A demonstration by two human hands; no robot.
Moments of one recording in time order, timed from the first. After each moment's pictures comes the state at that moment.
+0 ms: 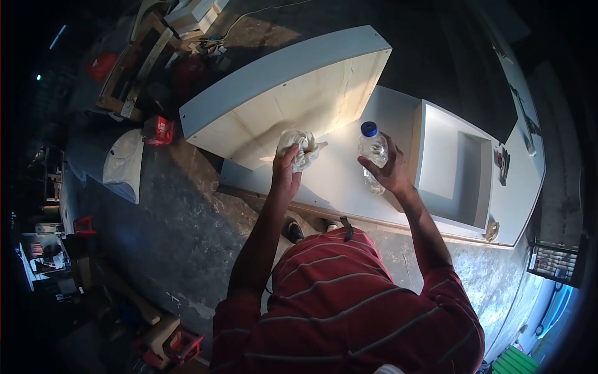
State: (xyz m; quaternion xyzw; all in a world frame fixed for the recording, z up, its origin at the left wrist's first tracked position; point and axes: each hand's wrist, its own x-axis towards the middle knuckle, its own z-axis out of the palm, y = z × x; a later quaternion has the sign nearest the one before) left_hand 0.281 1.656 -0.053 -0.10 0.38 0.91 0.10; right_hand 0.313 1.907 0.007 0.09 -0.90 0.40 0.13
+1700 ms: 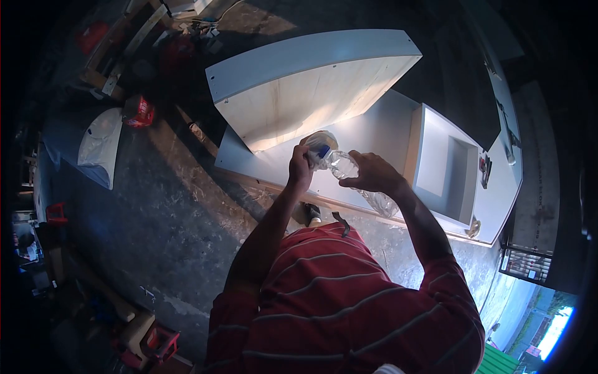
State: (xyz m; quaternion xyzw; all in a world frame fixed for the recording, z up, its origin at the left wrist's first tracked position) left_hand 0.297 1.644 -0.094 -0.09 0.39 0.91 0.14; right_hand 0.318 1.824 0.030 0.16 -0.95 0.15 -0.24
